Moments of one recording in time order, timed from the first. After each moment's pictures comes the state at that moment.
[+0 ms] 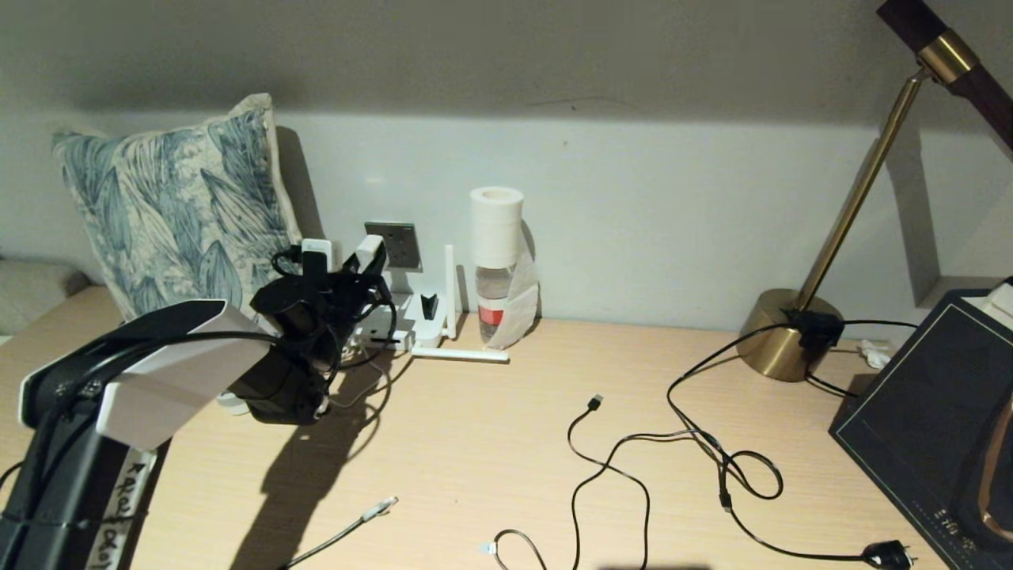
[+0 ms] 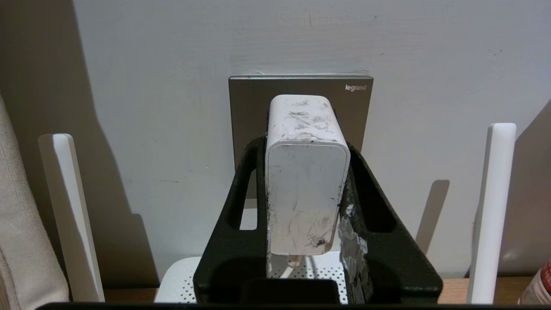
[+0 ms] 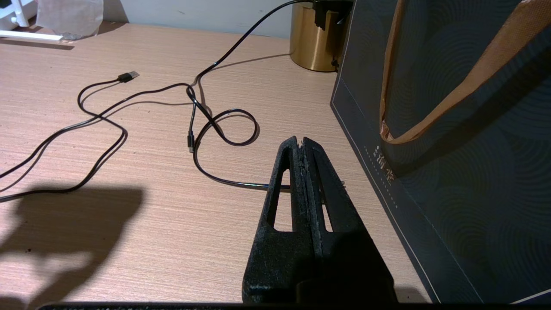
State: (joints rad) left arm -0.13 2.49 -1.36 -1.52 -0.07 0.06; right arm 0.00 0.00 -0.01 0.02 -0.01 -0.02
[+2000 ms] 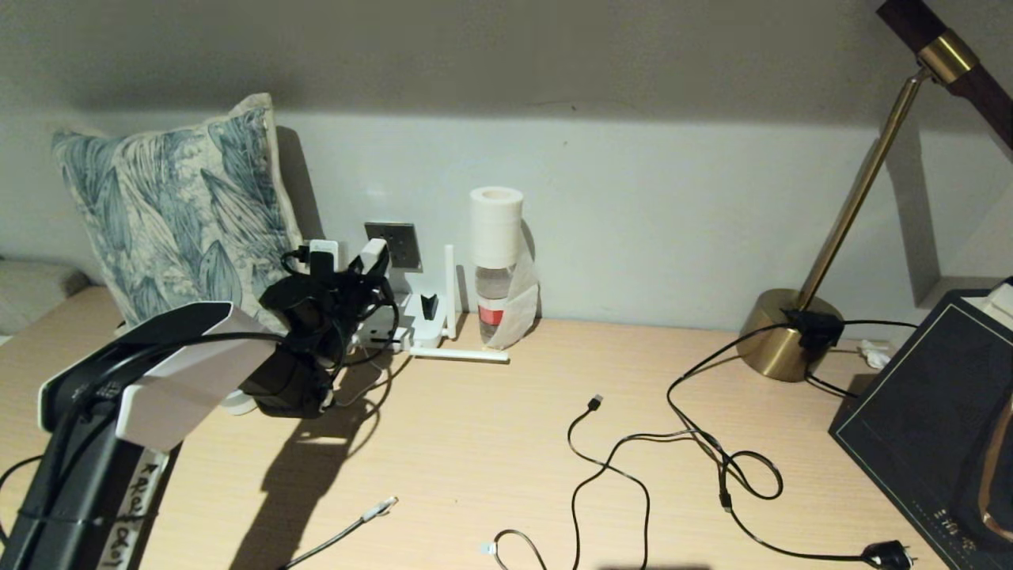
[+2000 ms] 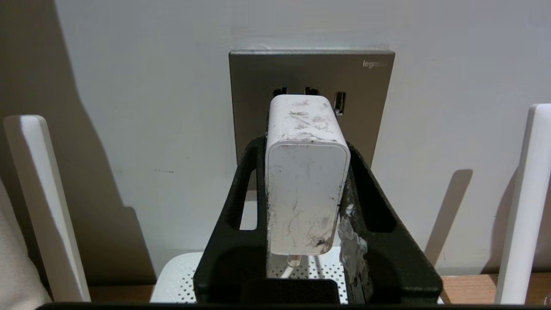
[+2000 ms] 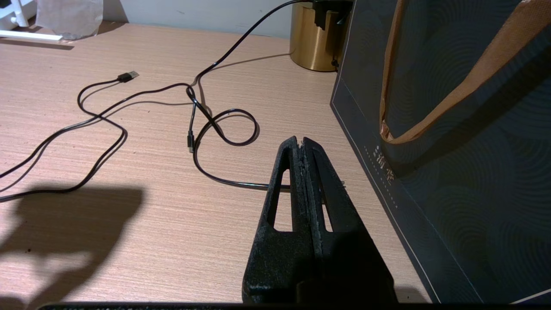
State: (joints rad) left arm -0.12 2.53 -1.45 -1.44 -0.07 0.06; right arm 0.00 0.00 -0.01 0.02 -0.01 -0.02
